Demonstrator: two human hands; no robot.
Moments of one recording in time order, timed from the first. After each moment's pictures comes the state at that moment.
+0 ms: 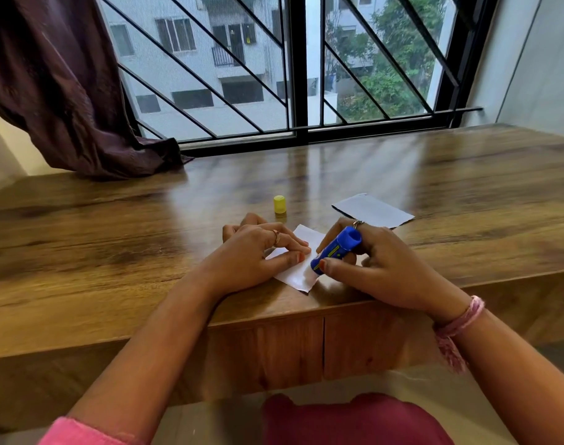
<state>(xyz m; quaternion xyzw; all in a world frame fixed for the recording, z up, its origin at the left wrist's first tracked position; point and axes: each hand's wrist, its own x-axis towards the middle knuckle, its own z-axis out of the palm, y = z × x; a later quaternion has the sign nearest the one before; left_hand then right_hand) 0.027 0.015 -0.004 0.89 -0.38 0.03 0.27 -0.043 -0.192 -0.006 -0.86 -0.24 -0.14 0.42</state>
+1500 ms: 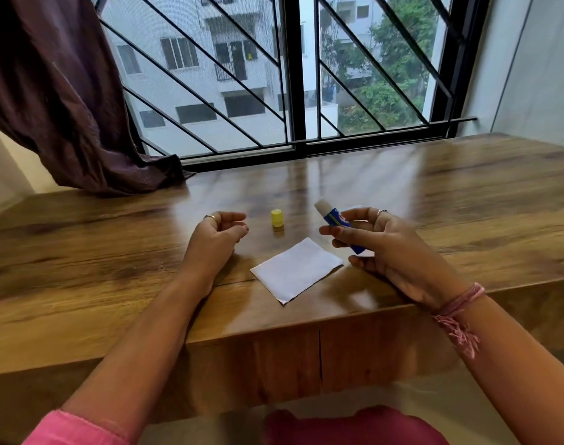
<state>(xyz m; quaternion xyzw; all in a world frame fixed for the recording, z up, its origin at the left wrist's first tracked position) 0.051 0.030 -0.004 0.78 -0.05 0.10 0.61 -0.025 -0.210 0.005 -0.66 -0.06 -0.01 0.75</state>
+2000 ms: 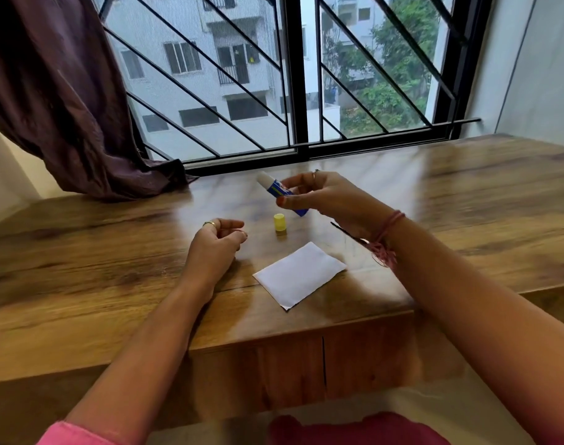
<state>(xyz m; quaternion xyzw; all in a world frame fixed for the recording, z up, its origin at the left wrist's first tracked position) 0.052 0.031 -0.005 0.80 -0.03 0.12 0.58 0.054 -0.170 0.049 -0.78 -0.15 -0.02 0.61</state>
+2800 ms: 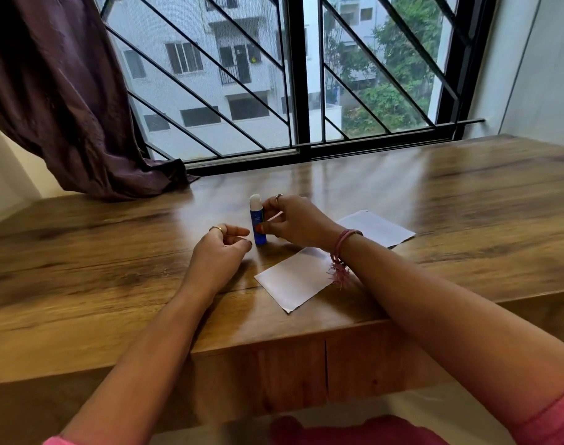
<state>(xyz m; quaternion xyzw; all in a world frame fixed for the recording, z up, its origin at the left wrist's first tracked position) 0.045 0.033 -0.005 0.86 -0.04 0.11 0.50 0.083 -0.129 0.016 -0.89 -0.23 -0.12 0.37</state>
